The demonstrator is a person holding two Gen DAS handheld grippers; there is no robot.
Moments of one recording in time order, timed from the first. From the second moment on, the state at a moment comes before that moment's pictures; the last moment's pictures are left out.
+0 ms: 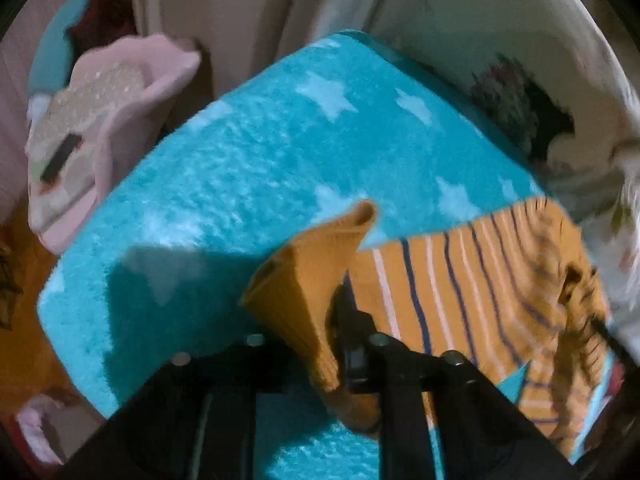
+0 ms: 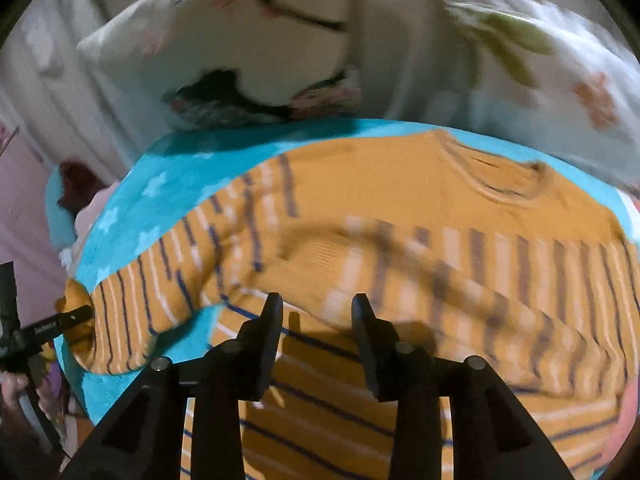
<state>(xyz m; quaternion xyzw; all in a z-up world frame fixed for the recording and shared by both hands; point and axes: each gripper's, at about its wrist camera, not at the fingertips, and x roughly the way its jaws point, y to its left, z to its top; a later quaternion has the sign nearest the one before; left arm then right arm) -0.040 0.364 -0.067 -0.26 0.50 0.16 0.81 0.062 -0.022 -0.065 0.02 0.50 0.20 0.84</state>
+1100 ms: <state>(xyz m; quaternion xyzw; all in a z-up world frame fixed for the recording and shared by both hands) 0.086 -0.103 0.011 -0.18 0.48 -0.18 0.84 0.003 -0.395 -0.054 0.18 0.45 0.08 0.87</state>
